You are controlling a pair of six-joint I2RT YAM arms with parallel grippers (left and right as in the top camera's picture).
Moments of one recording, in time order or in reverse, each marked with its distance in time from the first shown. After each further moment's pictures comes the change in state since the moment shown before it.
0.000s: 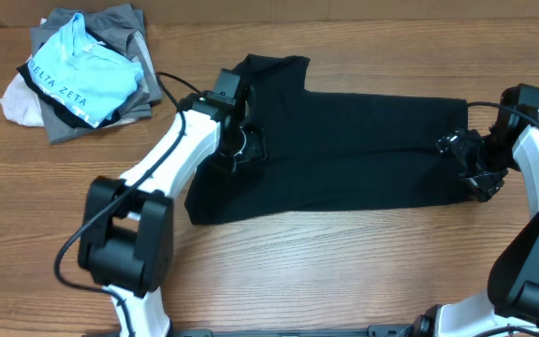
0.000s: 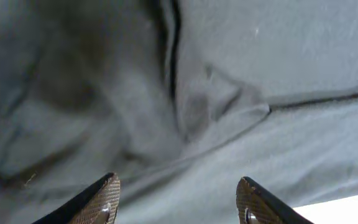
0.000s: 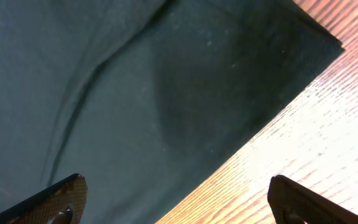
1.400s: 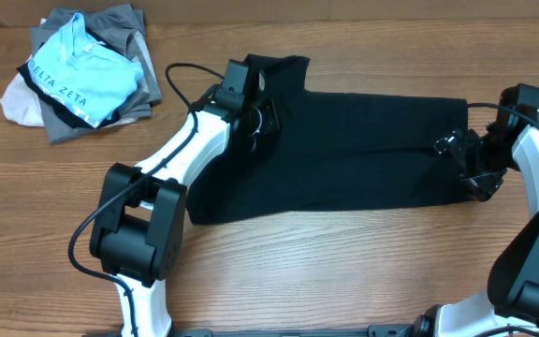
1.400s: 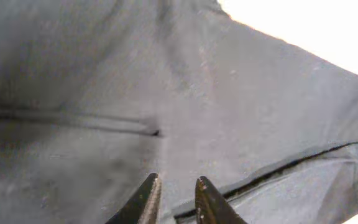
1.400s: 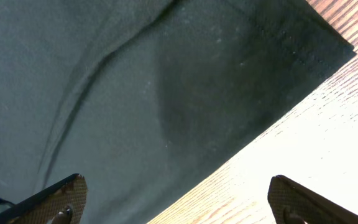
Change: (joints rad) left arm -0.026 0.071 0.000 0.451 0.069 -0.098; right arm 0.002 0.000 0.000 -0.002 -0.014 -0.049
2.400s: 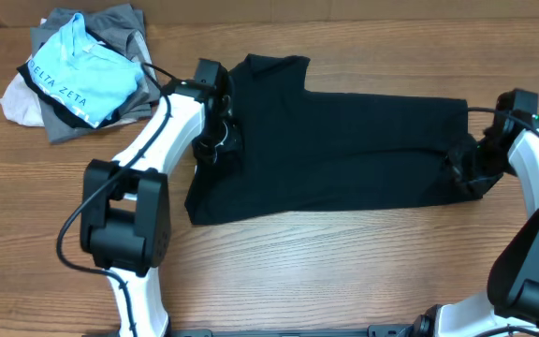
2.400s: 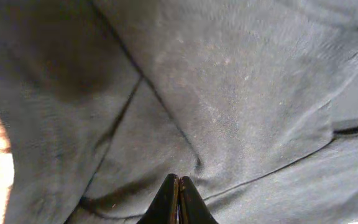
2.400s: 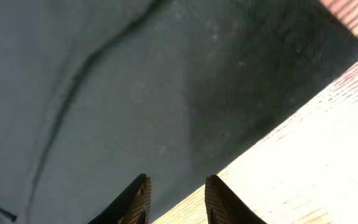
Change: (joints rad) left arm 0.119 0.035 0.113 -0.580 -0.095 0.243; right arm 0.001 -0.002 -0.057 0.054 0.000 0.002
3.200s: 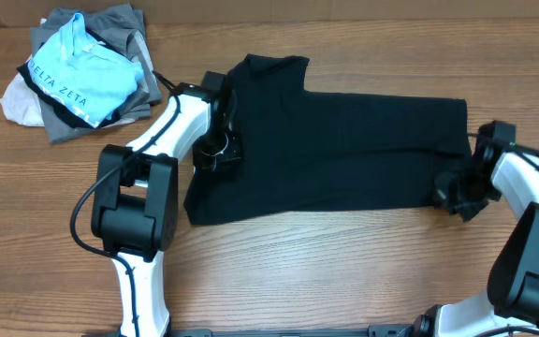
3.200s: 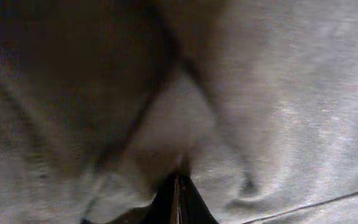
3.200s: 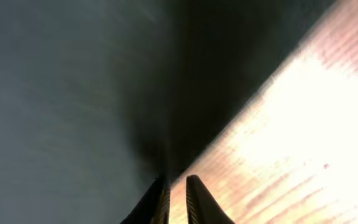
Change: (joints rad) left arm 0.013 0.102 0.015 -0.068 -0.038 0.022; right arm 0.000 0.000 -0.245 0.157 0.053 0.079
